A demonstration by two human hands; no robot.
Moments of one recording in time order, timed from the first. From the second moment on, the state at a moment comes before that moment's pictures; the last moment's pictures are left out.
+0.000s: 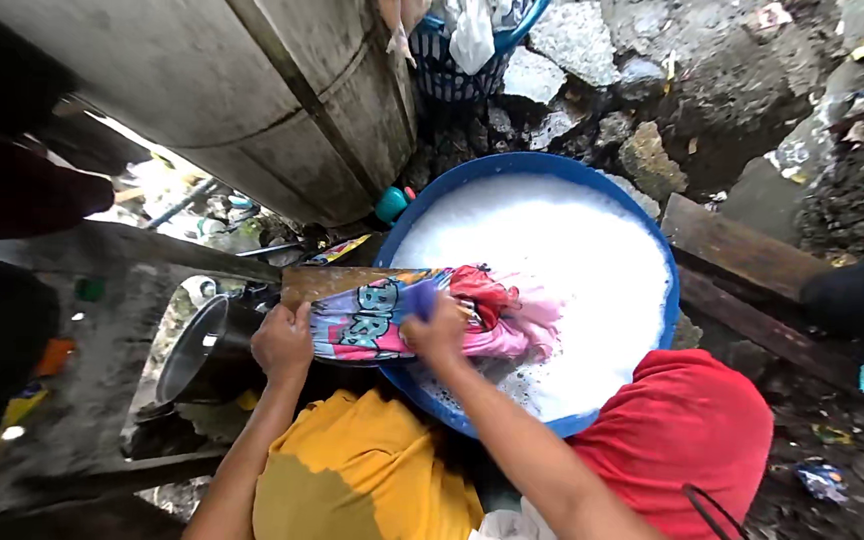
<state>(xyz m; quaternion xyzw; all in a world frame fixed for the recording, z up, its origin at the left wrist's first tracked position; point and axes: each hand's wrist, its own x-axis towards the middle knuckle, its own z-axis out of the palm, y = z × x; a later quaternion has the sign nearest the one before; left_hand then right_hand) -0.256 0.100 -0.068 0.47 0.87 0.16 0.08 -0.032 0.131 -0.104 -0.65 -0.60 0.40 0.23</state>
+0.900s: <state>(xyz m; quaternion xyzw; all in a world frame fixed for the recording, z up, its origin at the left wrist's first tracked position) -0.254 0.105 -0.064 0.46 0.87 0.15 0.08 0.137 0.249 -0.126 -0.69 -0.56 0.44 0.13</state>
